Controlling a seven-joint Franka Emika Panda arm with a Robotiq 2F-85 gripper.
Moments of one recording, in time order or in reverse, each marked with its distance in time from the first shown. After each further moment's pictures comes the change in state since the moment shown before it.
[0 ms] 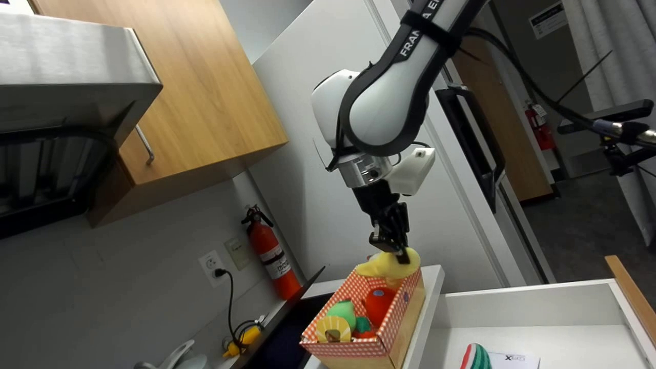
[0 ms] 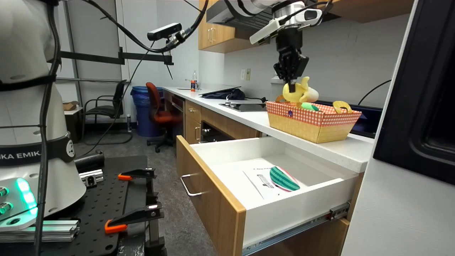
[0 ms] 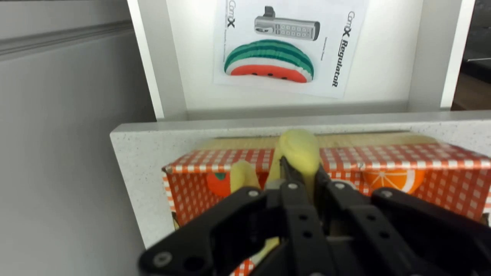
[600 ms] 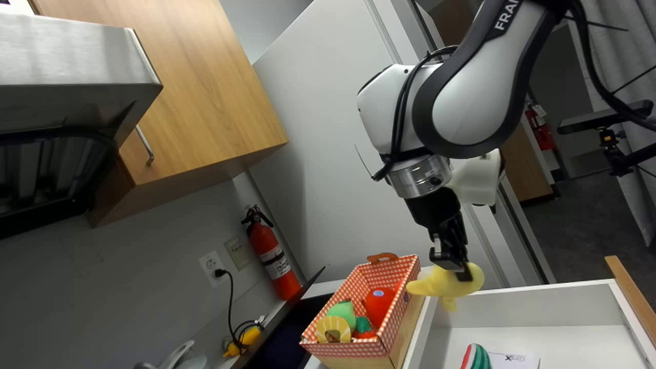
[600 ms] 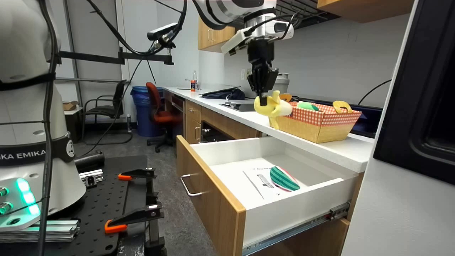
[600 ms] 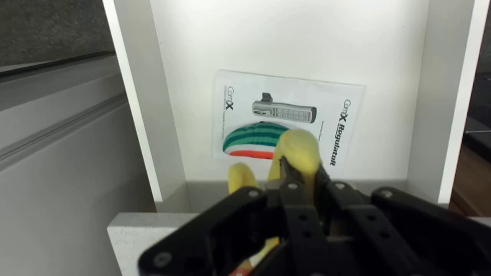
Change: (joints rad) arm -0.001 -0.186 0.020 -0.340 -0.031 0.093 0.057
